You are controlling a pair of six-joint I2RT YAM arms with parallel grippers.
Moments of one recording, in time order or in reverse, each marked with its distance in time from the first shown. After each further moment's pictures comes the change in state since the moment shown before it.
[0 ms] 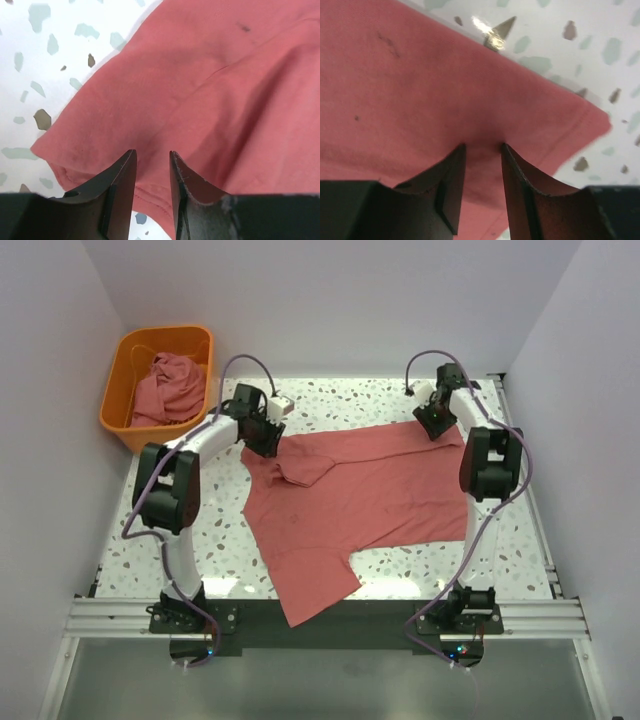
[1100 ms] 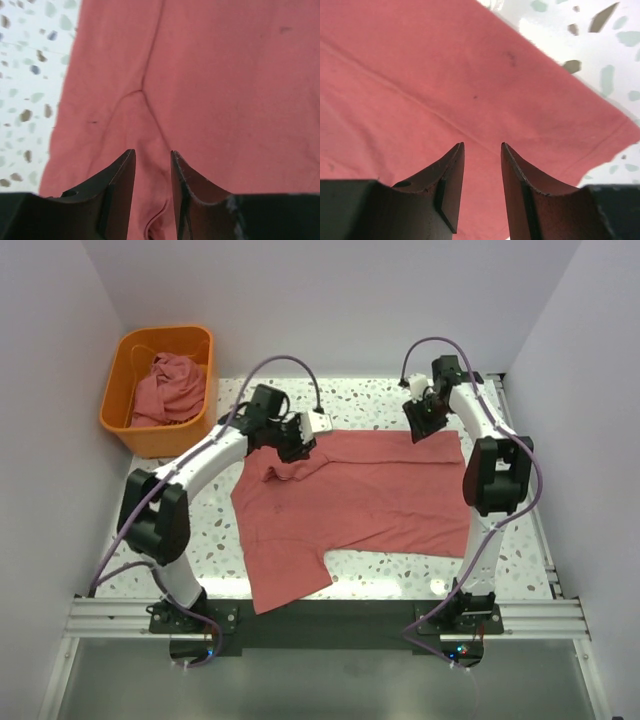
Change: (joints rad) left arm -0.177 -0.225 -0.054 -0.001 0.254 0.452; right arm 0.071 -0.199 -0.079 -0.172 -0.170 0.215
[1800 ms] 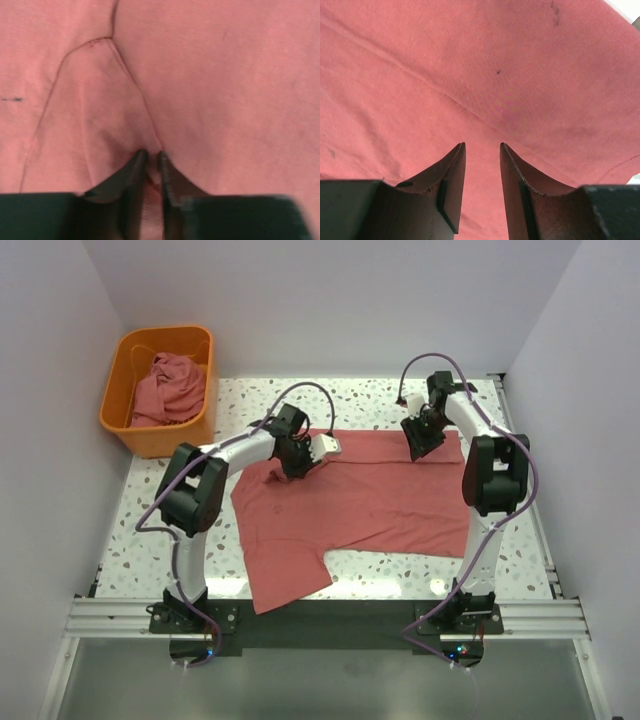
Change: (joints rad) left arm -0.054 0.299 0.040 -0.051 -0.201 -0.008; right arm 0.009 0.000 -0.126 -0.017 -0.007 0.026
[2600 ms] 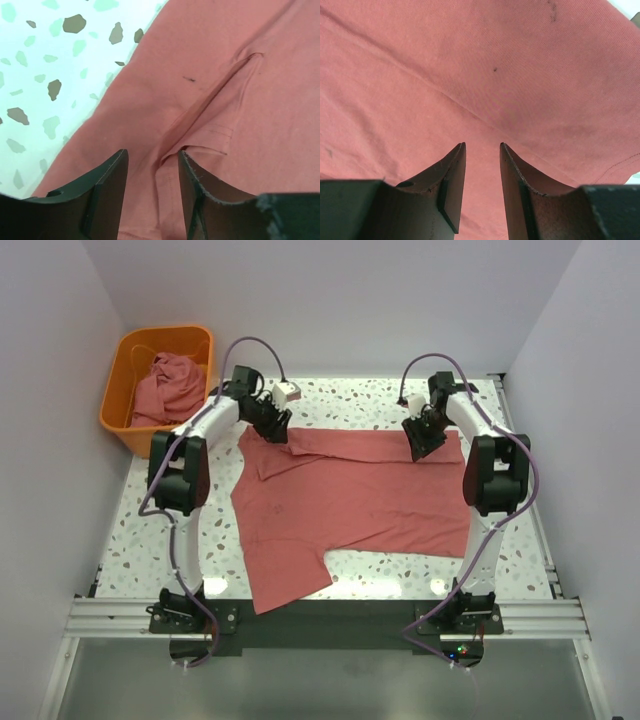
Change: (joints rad) left arm 0.273 0.172 0.358 -0.081 0.232 -0.182; right arm -0.007 0.000 -0.005 0.002 0.000 -0.006
